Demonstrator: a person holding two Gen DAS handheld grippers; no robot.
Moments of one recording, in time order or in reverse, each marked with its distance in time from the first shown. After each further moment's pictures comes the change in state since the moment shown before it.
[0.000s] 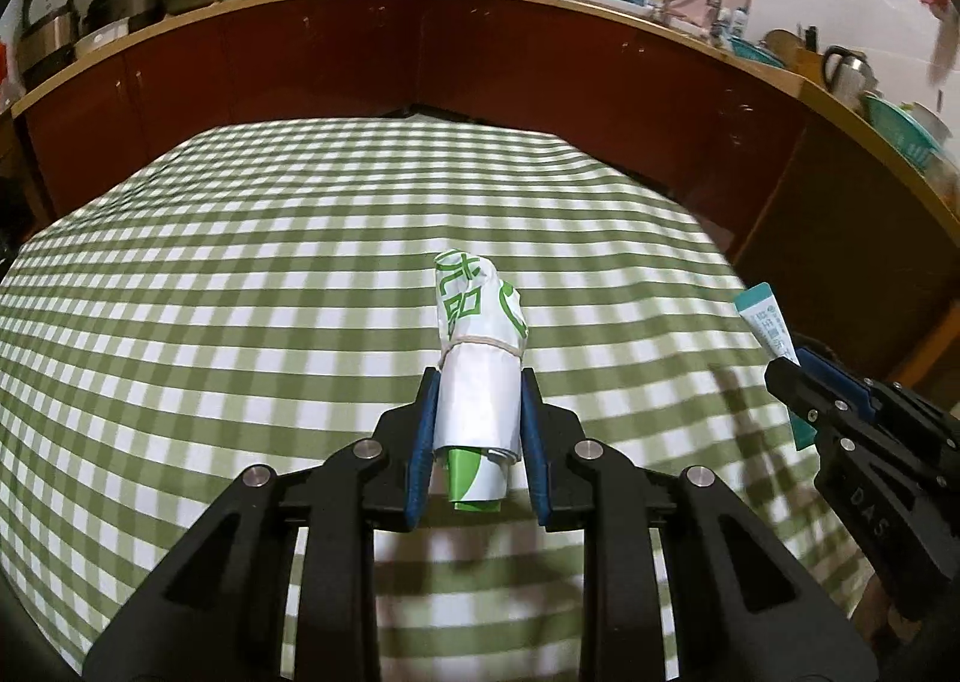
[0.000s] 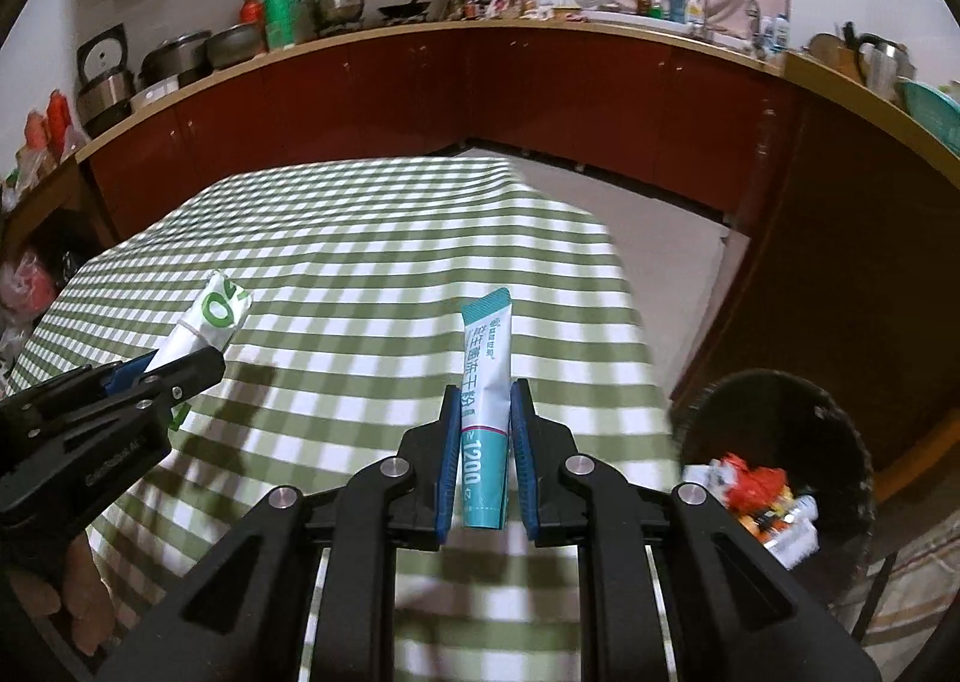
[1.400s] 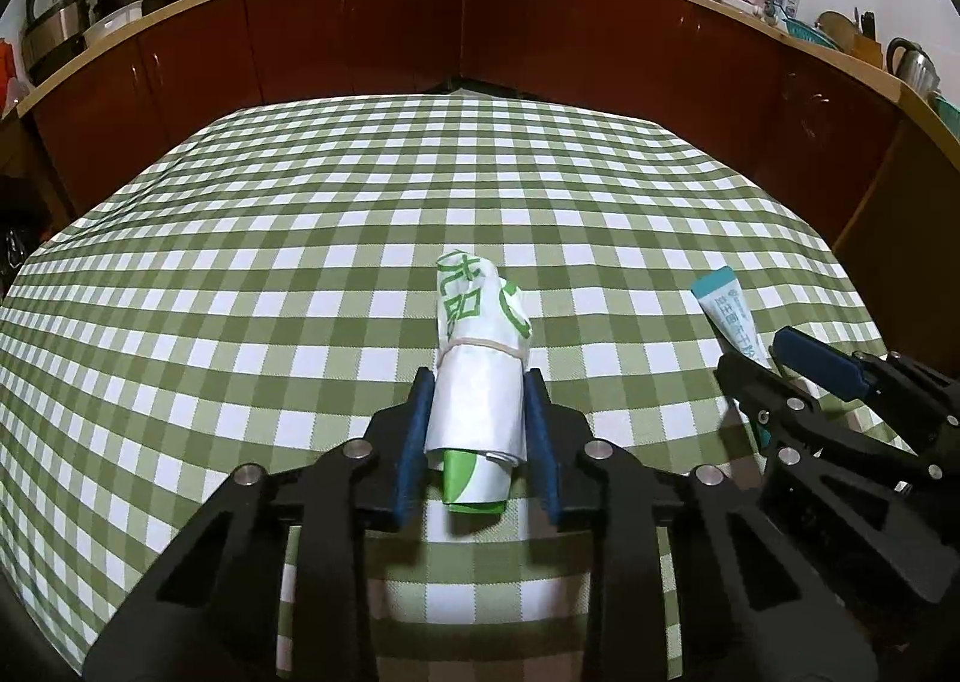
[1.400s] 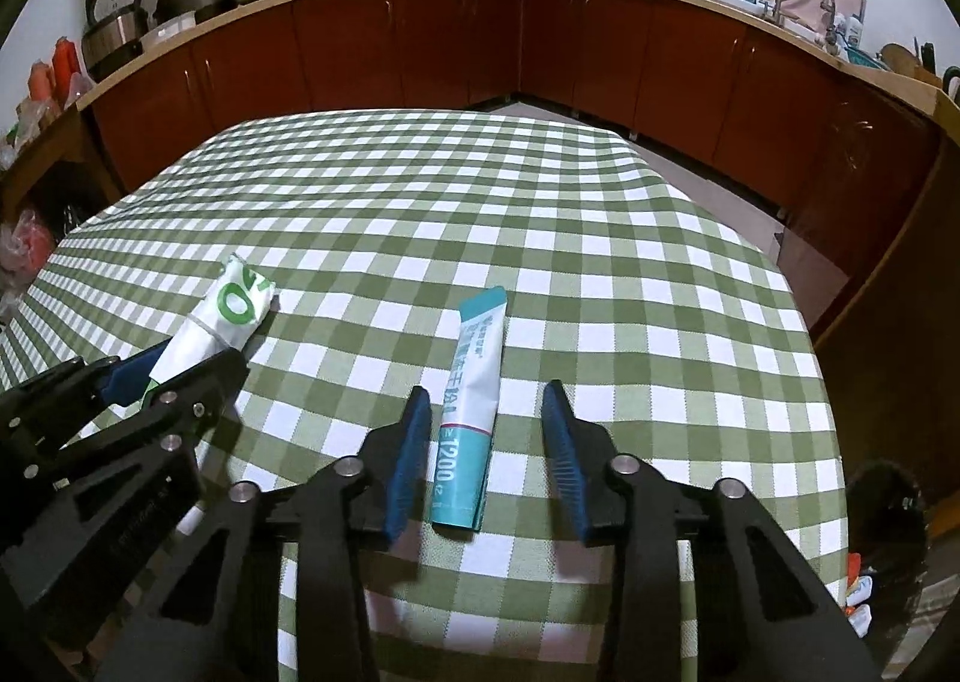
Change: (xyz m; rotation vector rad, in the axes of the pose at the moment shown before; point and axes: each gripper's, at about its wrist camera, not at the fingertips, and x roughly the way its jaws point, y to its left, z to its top) left arm 0.080 0.073 0.048 -0.020 0.079 0.102; right arm 0.106 0.074 0.054 -0.100 0.138 0.056
